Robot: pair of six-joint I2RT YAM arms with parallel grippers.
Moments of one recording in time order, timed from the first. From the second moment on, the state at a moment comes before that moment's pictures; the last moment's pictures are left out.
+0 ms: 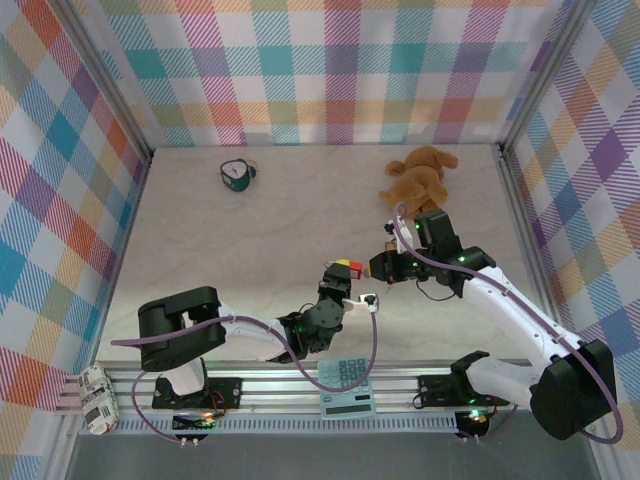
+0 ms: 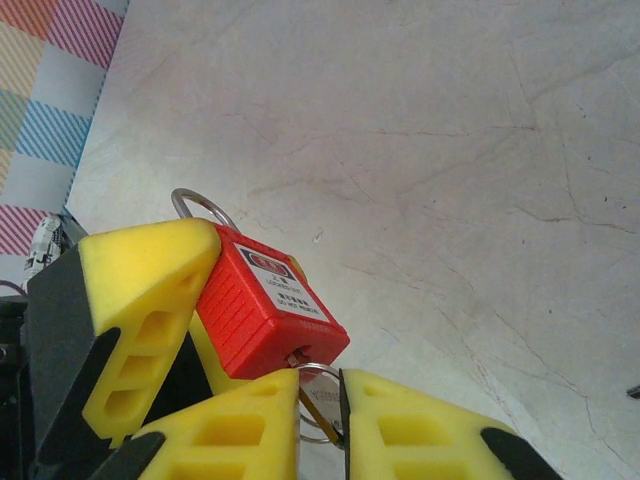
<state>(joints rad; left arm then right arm) -1.28 1.69 0.64 0.88 -0.93 1.34 0.46 1.12 0.83 -0.55 -0.57 0.33</state>
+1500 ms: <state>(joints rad) -1.28 1.68 0.64 0.96 -0.92 1.38 0.45 1.06 0.81 -0.55 -0.55 0.34</state>
